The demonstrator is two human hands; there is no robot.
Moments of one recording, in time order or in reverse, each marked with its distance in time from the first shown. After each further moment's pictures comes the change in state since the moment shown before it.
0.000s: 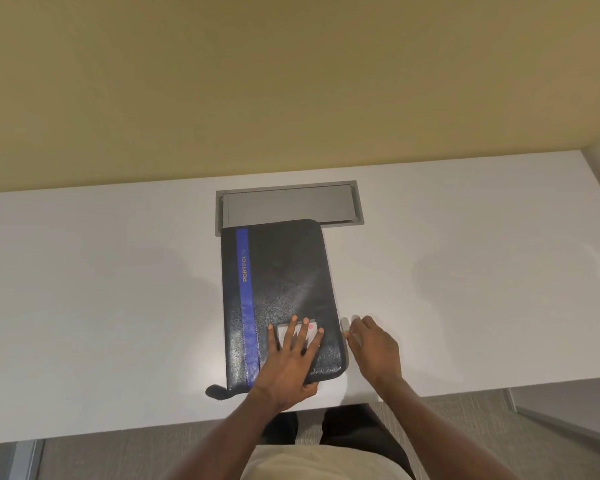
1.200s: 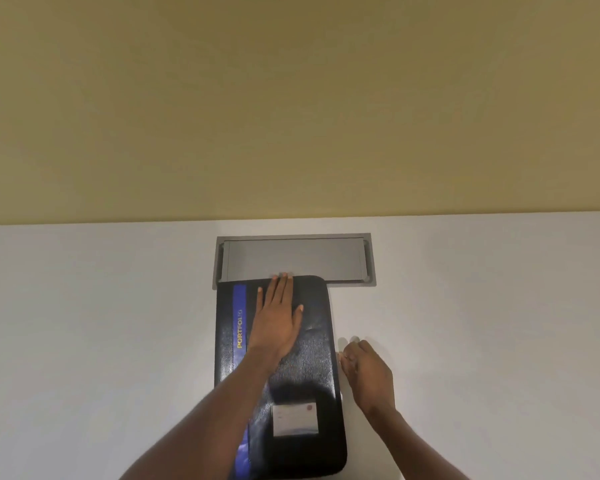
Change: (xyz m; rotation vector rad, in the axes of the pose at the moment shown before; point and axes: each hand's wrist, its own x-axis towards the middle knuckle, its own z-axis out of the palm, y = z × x) left_hand 0.159 -0.102 -0.125 -0.333 0.323 -0.350; right_hand 0.115 -0.016 -0.021 0.210 -0.050 -0.009
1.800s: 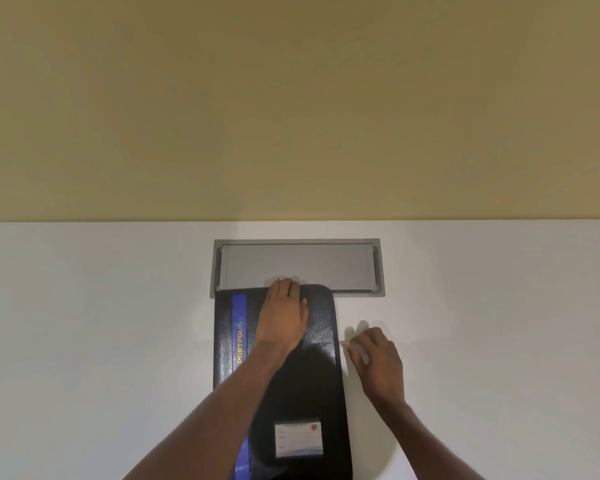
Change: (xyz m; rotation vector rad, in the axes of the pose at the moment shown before) left_hand 0.036 0.008 -0.016 -0.030 0.090 0.027; right_hand 0.047 0.010 -0.001 -0.004 0.126 -0.073
